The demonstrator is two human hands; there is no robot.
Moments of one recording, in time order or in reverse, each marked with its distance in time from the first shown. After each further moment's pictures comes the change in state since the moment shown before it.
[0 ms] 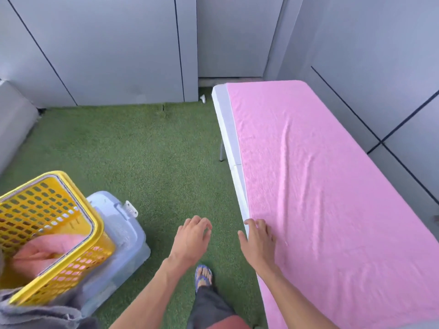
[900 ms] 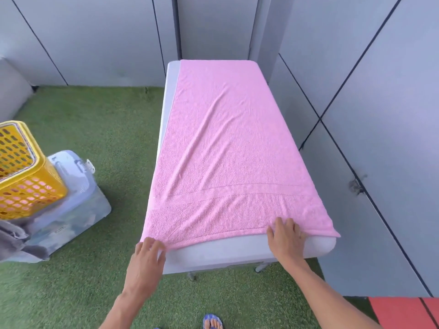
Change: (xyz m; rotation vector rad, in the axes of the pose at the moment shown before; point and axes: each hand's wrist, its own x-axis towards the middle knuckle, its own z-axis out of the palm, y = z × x) left_hand -0.225 0.267 0.188 0.035 0.147 -0.331; right_hand -0.122 0.429 -0.135 -0.257 0.011 0.036
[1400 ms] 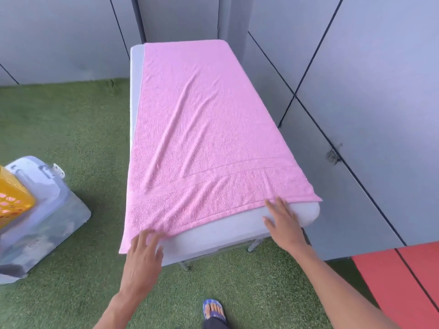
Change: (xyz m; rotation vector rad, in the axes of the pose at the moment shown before) left_hand -0.002 0.012 0.015 0.043 0.010 0.197; right_hand -0.014 0.054 0.022 0.211 -0.146 -0.135
